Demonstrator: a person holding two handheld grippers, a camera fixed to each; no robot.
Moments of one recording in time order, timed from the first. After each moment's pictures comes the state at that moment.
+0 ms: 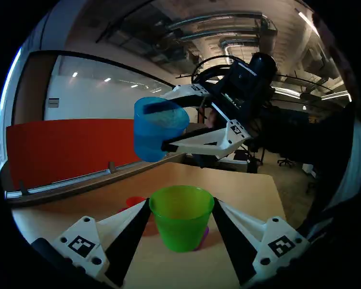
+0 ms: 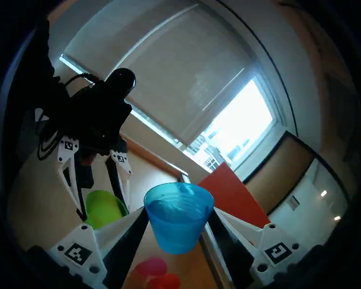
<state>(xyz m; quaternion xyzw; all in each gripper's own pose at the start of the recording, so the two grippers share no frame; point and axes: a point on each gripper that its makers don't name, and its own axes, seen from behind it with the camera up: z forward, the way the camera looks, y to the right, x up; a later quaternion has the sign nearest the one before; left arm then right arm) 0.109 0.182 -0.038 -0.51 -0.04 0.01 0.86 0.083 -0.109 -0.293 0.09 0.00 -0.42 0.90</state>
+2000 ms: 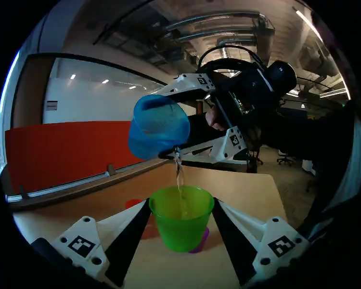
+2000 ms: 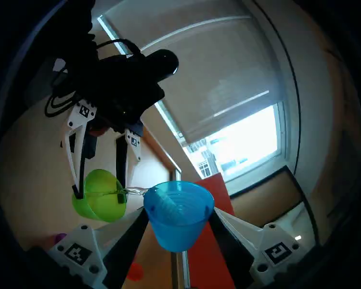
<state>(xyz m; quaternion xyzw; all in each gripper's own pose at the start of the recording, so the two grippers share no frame) 0.111 0.188 -0.036 -0.52 -0.03 0.02 0.85 0.096 -0.107 -0.295 0.04 0.04 -0.57 0.82</state>
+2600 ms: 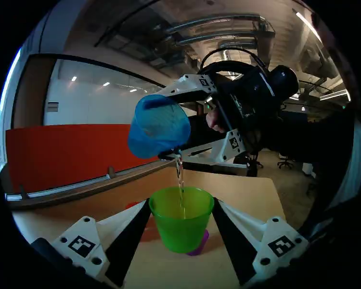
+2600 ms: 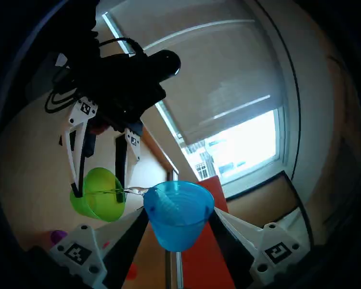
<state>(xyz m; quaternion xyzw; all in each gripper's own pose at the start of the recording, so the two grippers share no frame) 0.117 0.189 -0.037 -0.52 -0.02 0.01 0.86 0.105 -0.109 -0.295 0.04 0.05 -0.58 0.81</state>
